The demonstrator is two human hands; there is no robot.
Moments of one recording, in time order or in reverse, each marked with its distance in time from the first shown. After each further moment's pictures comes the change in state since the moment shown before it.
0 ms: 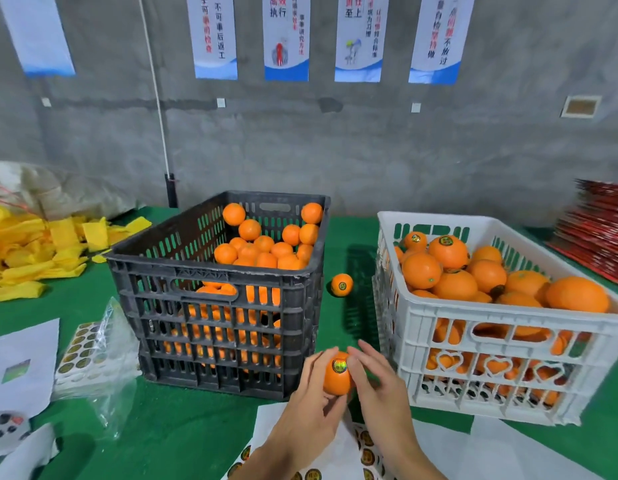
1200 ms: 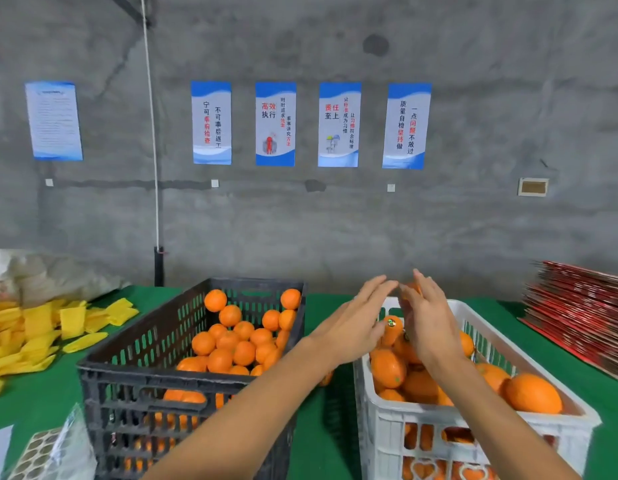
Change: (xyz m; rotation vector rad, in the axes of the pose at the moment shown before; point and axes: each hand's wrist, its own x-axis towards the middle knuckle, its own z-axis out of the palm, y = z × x) left_hand 0.206 0.221 -0.049 0.547 -0.108 0.455; right_hand 0.179 -0.166 -0.135 -0.981 0.347 -0.508
